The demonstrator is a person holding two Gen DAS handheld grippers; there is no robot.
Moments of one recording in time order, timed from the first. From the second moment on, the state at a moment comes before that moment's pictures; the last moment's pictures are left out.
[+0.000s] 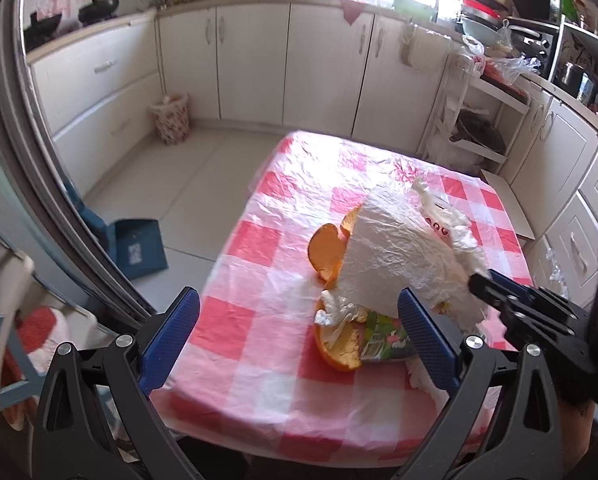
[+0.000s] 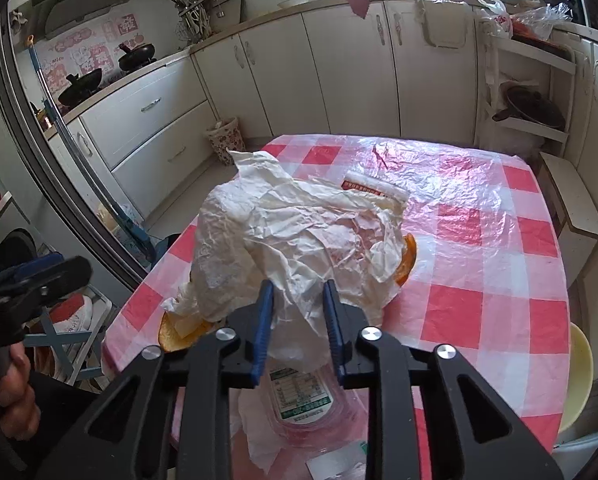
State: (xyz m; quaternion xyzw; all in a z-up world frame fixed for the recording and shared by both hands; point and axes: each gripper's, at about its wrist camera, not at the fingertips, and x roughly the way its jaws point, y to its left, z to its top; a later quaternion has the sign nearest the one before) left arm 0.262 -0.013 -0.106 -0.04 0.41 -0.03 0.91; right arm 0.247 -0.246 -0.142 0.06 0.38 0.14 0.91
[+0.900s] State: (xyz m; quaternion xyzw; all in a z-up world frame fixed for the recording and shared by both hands) left arm 0.336 -0.086 -0.137 -0.05 0.44 -0.11 0.89; right arm 0.245 -0.310 -0.129 0.14 0.34 0.13 0.92
